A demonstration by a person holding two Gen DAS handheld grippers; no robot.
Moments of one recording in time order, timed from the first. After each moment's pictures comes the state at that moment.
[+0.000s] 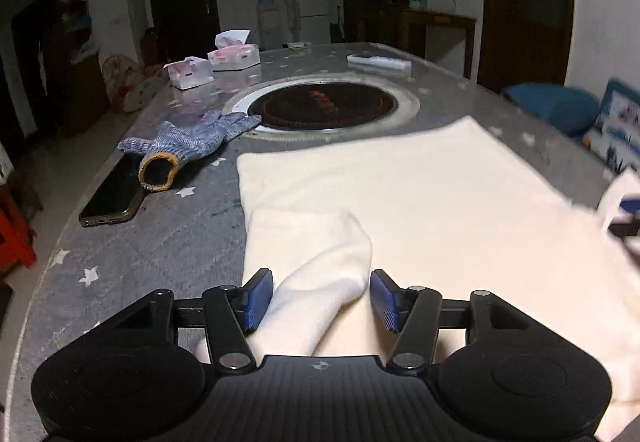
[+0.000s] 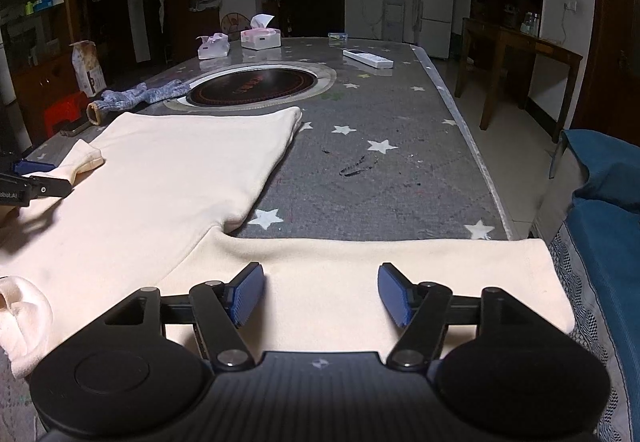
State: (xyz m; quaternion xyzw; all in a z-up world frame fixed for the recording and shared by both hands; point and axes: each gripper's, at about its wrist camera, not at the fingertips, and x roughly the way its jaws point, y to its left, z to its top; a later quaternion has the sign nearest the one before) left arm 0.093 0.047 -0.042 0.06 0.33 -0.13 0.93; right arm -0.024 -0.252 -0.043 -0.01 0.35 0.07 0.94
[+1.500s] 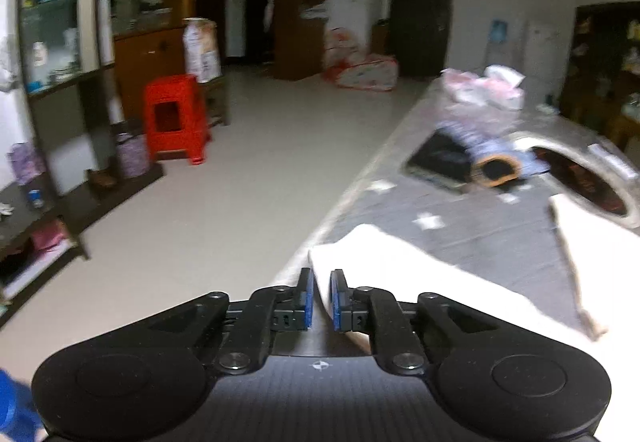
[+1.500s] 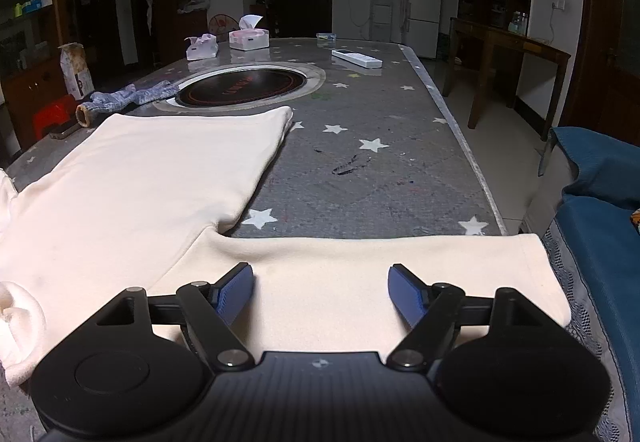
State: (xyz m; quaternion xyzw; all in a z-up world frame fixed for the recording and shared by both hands) left arm 0.037 0.221 -0.044 -0.08 0.31 0.20 0.93; right arm -0.025 -0.248 -0.044 -0.01 0.34 0.05 0.94
